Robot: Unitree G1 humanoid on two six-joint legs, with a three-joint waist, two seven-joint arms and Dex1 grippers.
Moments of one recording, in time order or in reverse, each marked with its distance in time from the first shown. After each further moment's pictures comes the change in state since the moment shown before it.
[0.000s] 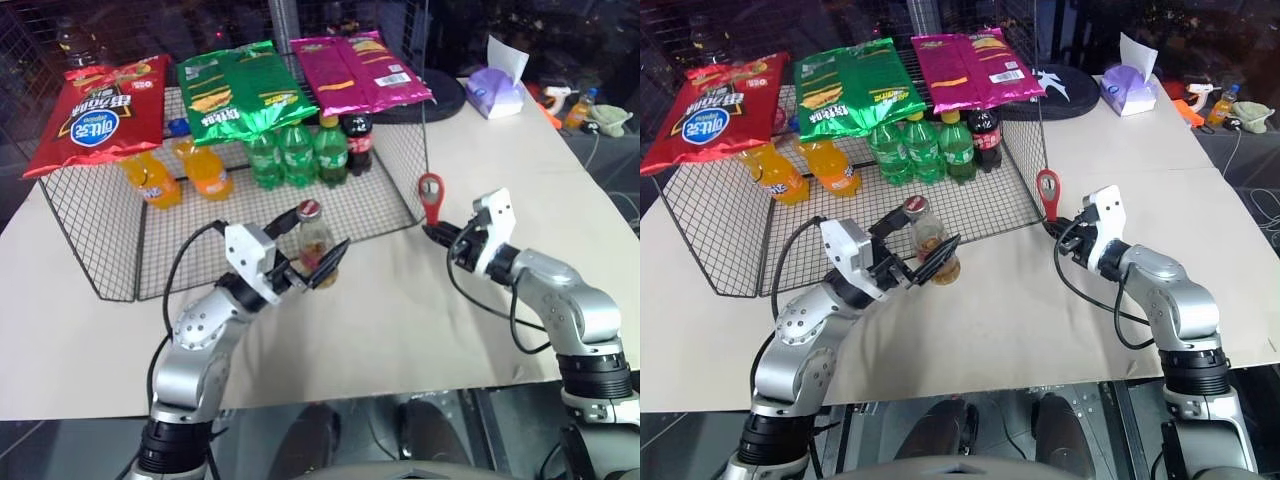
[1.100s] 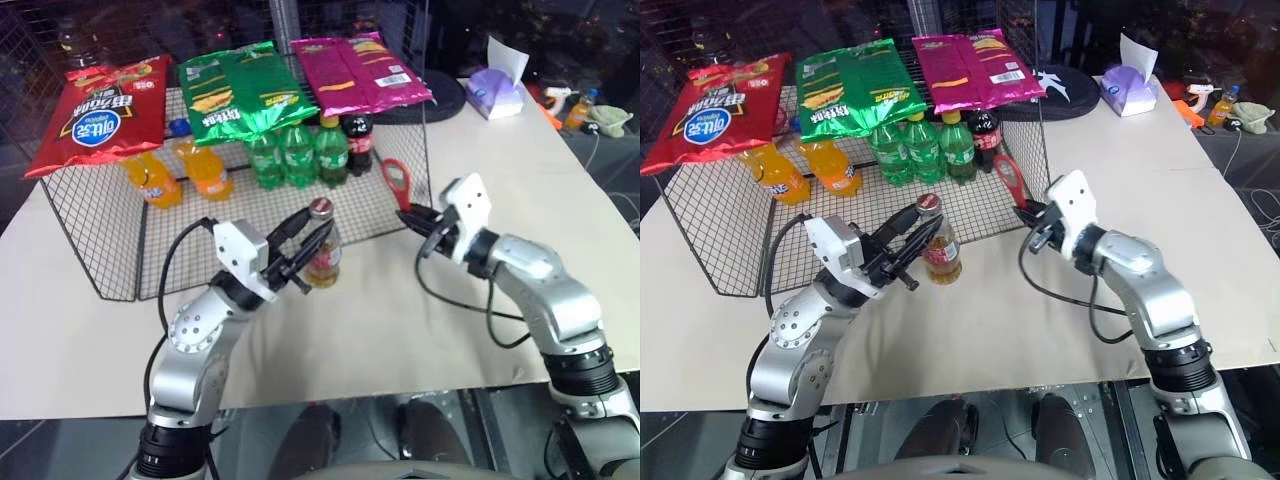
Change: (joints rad) left arm 0.000 -0.005 0.012 -0.048 -0.007 -0.019 0.024; right arm -0.071 -0.001 0.260 -0.142 -0.344 -0.327 -0.058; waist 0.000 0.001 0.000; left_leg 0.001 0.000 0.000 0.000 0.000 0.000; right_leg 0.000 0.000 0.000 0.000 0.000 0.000
